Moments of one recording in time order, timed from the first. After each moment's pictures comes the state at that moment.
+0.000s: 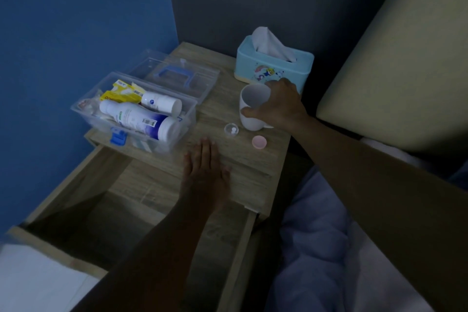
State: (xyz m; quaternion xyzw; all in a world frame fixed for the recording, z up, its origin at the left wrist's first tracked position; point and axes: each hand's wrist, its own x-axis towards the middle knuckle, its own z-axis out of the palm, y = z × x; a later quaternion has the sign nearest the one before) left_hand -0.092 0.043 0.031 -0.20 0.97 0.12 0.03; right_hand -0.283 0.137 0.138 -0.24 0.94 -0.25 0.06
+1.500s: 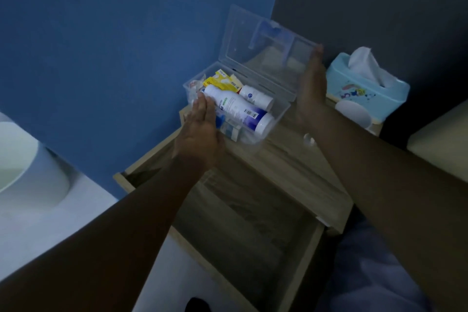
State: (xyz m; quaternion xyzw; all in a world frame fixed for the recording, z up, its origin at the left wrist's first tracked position) left_hand -0.008 -0.108 0.082 -0.31 0.91 0.22 -0.15; right_hand -0.217 -0.023 0.156 -0.05 0.69 -0.71 0.12
